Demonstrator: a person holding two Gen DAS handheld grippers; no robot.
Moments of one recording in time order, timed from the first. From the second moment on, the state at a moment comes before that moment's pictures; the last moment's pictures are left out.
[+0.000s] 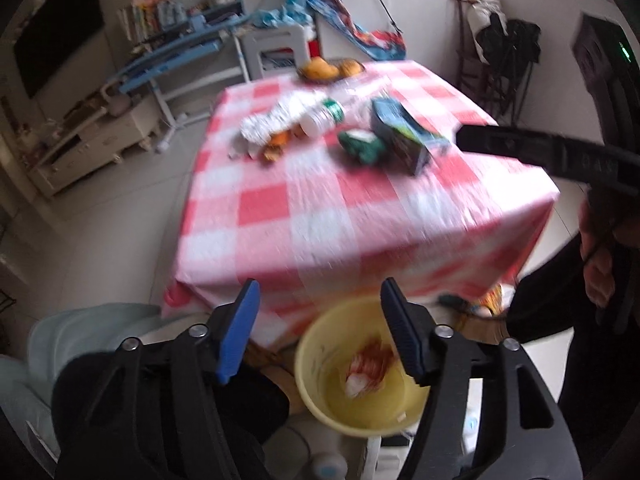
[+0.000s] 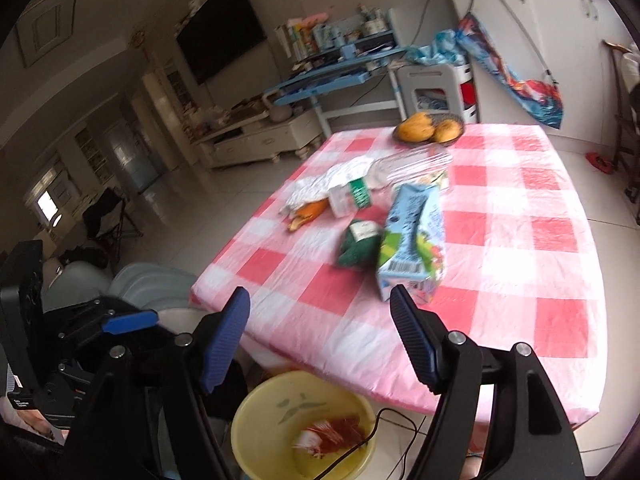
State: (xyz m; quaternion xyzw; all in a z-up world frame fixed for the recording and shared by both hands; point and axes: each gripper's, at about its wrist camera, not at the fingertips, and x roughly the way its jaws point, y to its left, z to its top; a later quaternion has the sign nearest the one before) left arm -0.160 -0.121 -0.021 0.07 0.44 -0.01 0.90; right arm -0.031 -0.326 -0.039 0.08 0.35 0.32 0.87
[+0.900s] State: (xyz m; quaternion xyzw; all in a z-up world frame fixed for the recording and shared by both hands) left arm 0.024 -0.108 0.010 -0.03 0.33 0.03 0.94; right arm 0.014 -0.328 -0.027 0.01 0.24 0.16 0.96
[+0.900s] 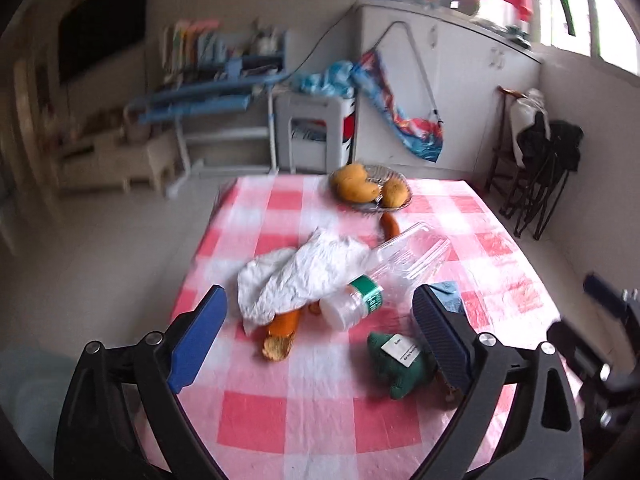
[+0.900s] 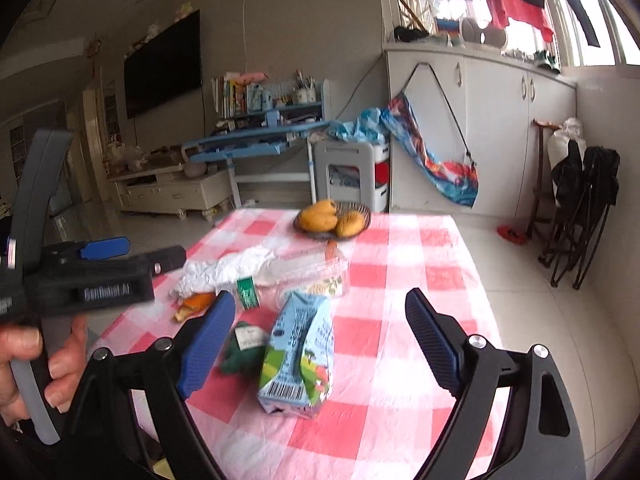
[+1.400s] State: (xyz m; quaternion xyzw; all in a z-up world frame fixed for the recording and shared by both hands) left arm 0.021 -0.100 0.000 -0.04 0.33 0.04 0.94; right arm 0.006 -0.315 -0.031 0.01 0.25 0.19 0.95
